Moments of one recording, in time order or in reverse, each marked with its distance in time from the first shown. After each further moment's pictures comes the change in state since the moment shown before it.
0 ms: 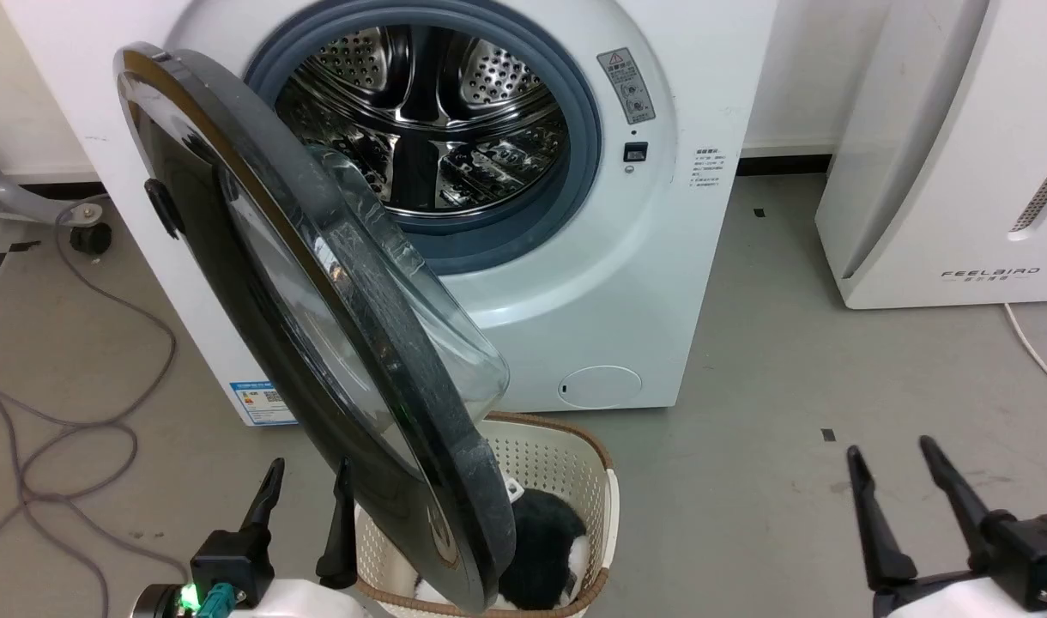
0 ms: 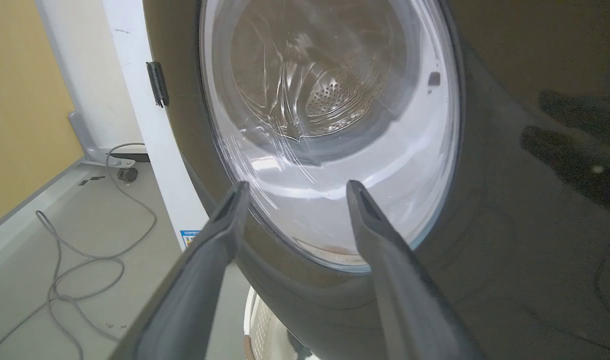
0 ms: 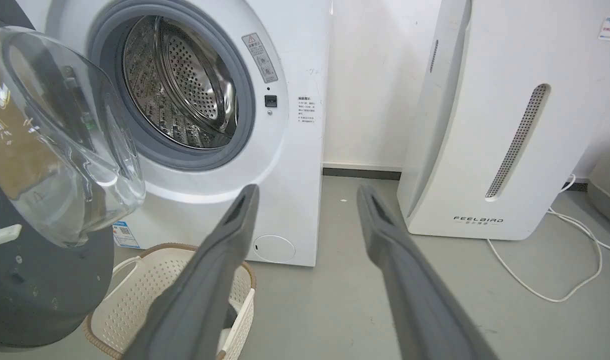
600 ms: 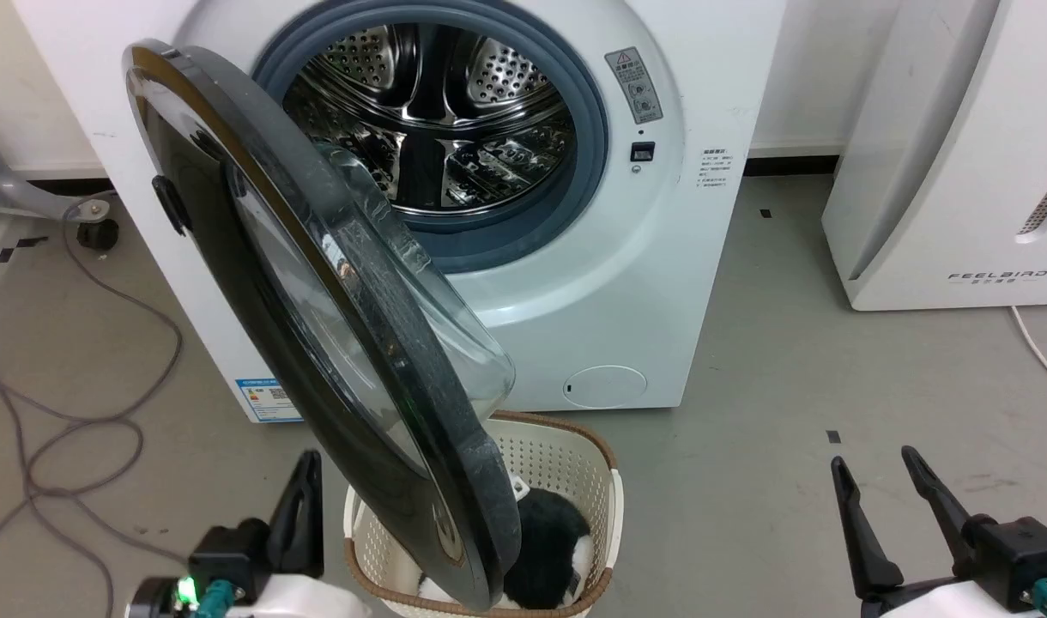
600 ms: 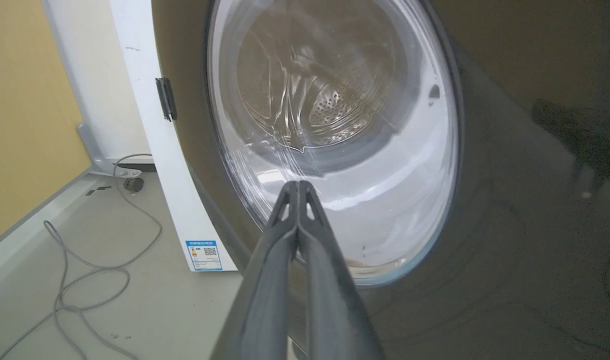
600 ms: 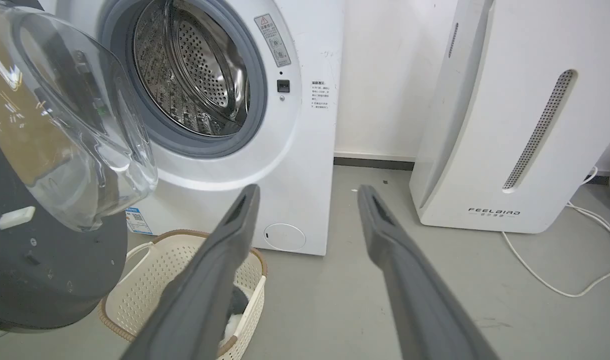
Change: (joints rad) left arm 0.000 -0.001 0.000 -0.011 0.012 0.000 0.000; right arm 0.000 0.000 0.024 0.033 0.001 0.000 0.007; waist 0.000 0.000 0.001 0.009
